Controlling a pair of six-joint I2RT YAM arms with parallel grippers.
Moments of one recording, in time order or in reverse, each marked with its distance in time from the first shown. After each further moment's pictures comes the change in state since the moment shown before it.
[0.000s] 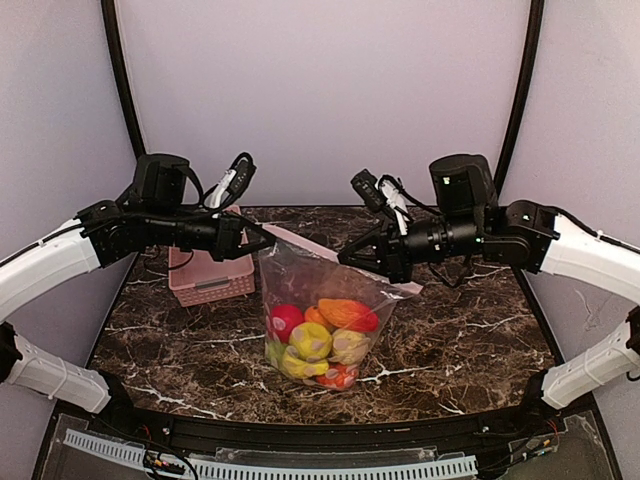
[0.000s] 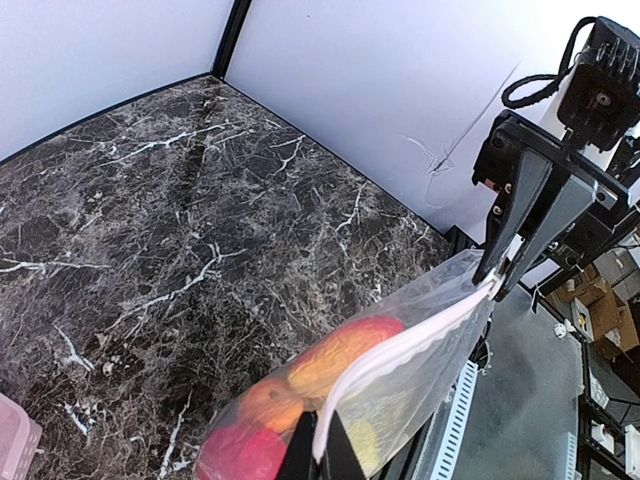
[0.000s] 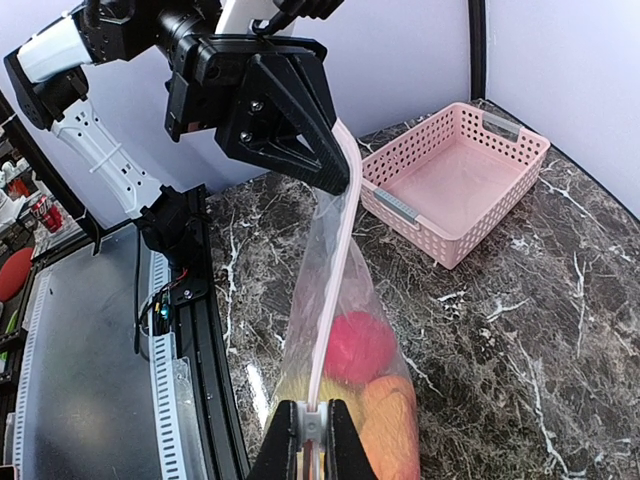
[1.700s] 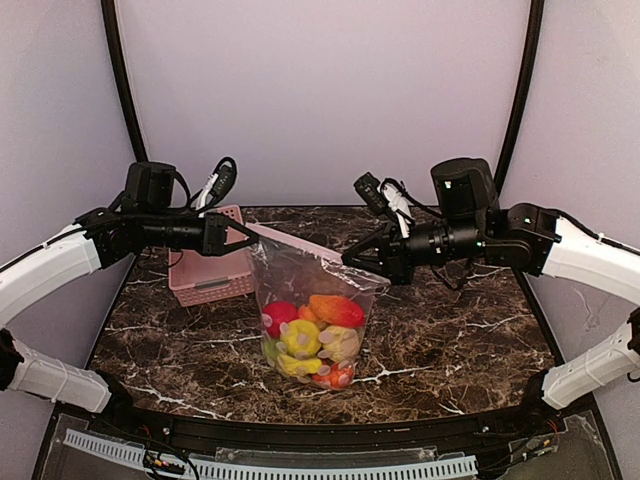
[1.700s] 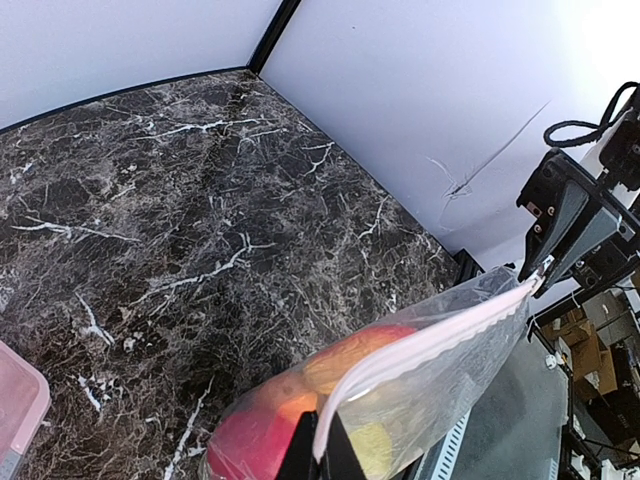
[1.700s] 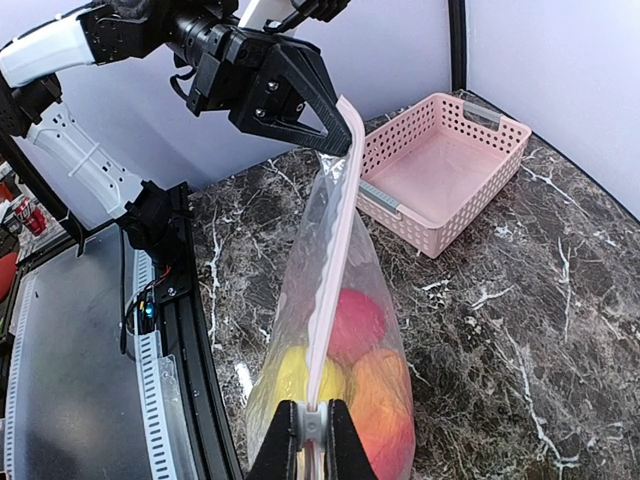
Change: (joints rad) left arm 0.164 -0.017 -0.095 0.058 0.111 -0.056; right arm 0.000 -0.018 -0.024 -0.008 0.048 0.004
